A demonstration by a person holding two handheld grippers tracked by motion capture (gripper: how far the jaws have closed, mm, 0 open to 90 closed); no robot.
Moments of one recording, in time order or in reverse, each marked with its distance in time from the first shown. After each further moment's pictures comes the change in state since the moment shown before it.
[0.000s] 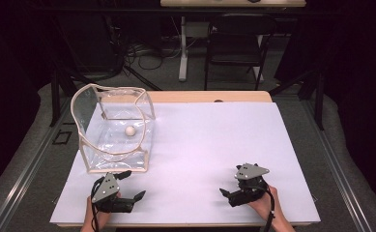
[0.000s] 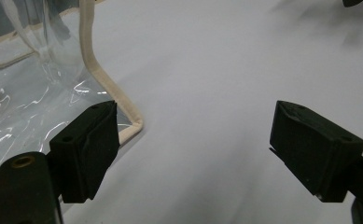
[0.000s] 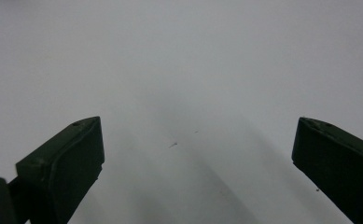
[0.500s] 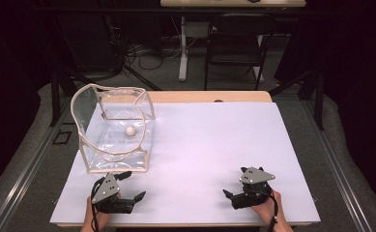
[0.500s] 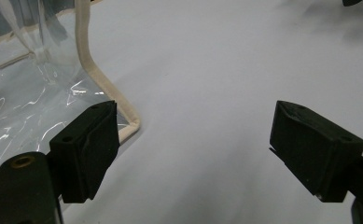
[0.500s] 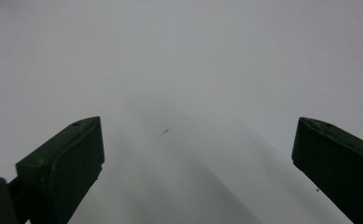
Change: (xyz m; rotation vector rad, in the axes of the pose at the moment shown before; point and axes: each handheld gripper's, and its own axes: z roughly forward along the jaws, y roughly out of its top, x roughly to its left) left arm -0.001 0.000 -0.001 0.006 -0.008 0.008; right arm 0.001 -0.012 -0.008 -0.038 -0.051 0.022
